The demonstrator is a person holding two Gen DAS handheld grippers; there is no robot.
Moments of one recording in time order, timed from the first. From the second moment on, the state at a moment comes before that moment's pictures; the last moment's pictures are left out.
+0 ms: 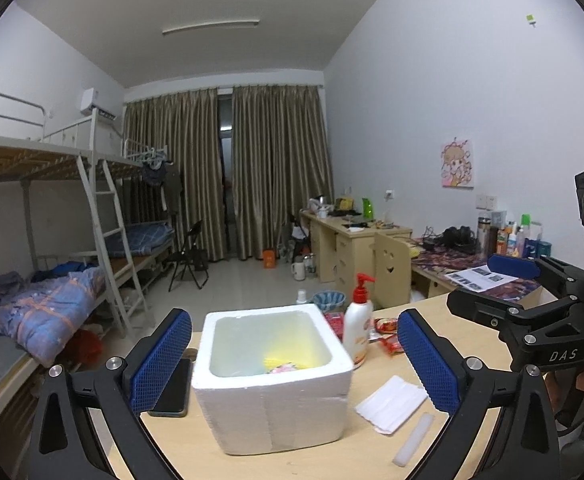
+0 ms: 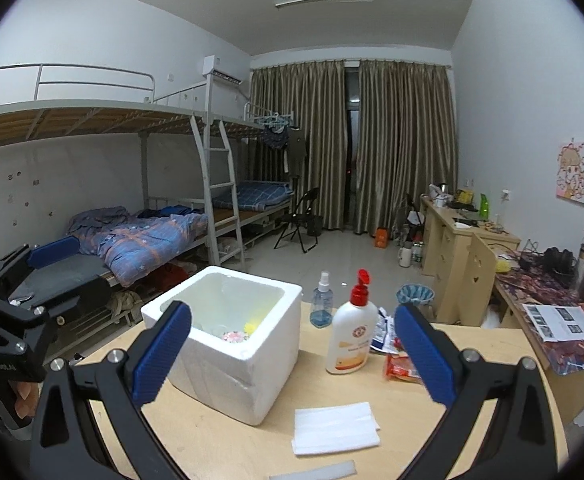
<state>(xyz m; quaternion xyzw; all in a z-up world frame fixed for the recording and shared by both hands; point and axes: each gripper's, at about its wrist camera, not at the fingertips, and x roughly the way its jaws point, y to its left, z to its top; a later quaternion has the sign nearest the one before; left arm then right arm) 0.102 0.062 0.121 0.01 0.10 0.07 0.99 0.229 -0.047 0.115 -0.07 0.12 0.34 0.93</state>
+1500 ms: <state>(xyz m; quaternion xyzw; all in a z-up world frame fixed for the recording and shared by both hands) 0.055 -0.011 0.077 0.00 0.05 0.00 1.00 0.160 -0.145 0.085 -0.04 0.08 0.27 0.96</state>
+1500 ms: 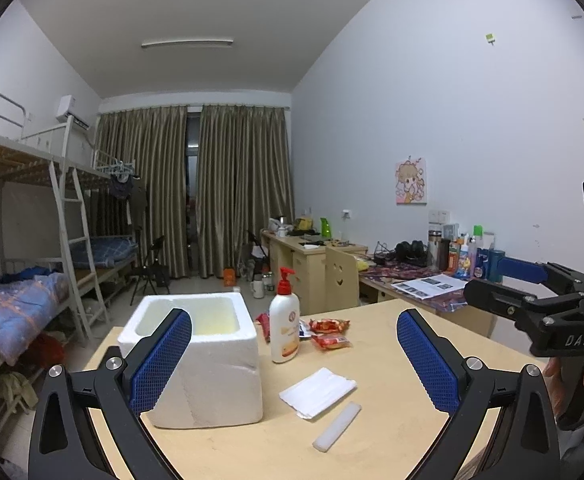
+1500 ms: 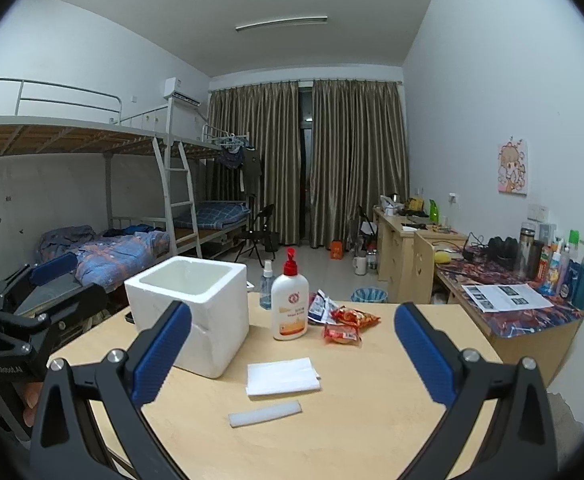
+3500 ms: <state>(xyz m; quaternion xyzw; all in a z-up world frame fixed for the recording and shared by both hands) 0.161 -0.029 -0.047 0.00 0.25 -0.13 0.96 0.230 -0.147 0.005 -0.06 0.20 0.28 0.94</state>
